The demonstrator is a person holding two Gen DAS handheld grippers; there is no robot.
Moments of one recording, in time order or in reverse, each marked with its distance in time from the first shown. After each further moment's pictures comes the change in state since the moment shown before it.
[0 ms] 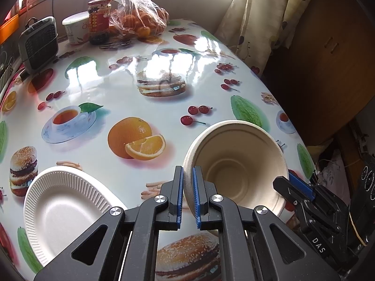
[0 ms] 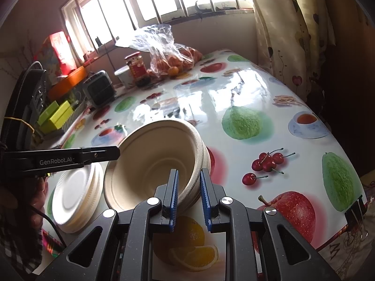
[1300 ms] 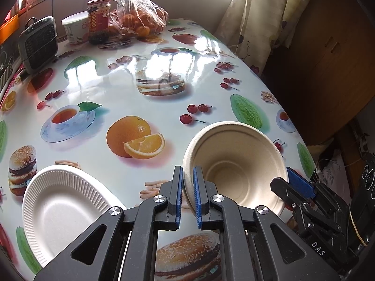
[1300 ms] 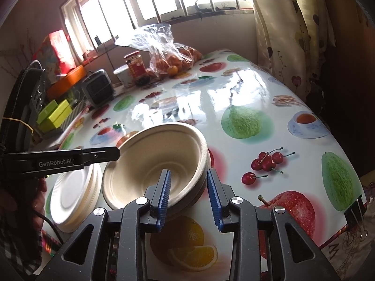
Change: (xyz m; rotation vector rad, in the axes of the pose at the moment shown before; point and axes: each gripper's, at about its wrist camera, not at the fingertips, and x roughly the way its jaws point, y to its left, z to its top) left arm 0.003 0.001 -0.001 0.008 0.000 0.002; right arm 0.003 0.001 -0.001 -0.005 0.006 -0.007
